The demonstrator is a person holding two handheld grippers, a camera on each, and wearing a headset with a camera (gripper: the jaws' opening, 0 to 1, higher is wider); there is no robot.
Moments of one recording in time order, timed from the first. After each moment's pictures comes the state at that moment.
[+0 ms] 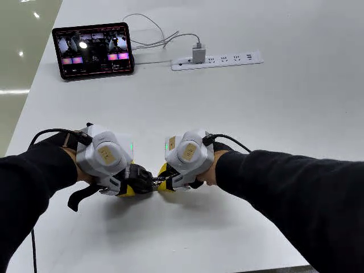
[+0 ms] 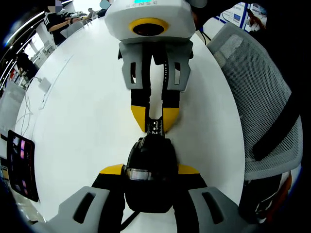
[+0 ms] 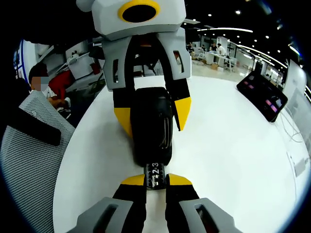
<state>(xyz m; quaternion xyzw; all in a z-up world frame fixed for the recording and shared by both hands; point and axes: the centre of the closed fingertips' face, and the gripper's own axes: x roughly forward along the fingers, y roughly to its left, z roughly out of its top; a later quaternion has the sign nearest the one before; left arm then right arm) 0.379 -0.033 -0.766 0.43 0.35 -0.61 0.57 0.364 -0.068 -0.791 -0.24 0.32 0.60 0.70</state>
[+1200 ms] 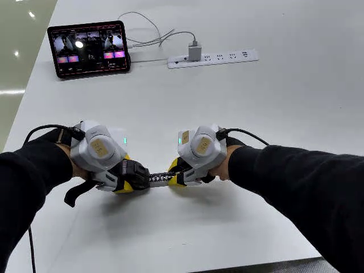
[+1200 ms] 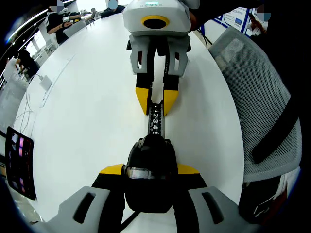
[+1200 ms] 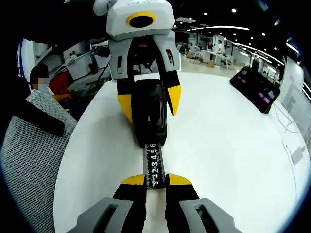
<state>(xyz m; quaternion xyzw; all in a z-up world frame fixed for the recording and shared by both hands) 0.377 -0.036 -0.765 0.42 0.35 -0.61 0.57 0.360 -0.100 -0.793 -0.24 0.32 0.59 0.70</state>
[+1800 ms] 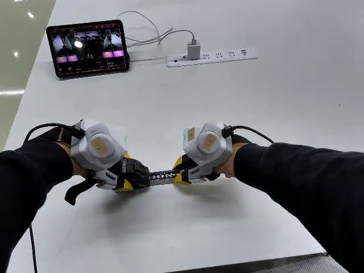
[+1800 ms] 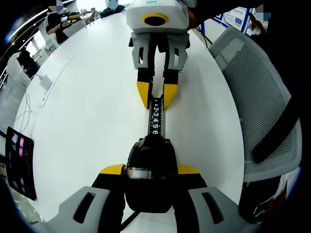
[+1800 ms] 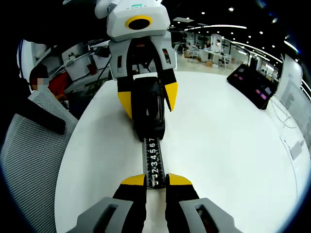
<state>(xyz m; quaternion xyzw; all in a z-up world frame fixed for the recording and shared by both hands) 0.378 -0.036 -0.765 0.42 0.35 -0.61 0.57 0.359 -0.112 -0.791 -0.23 0.33 0.58 0.71</state>
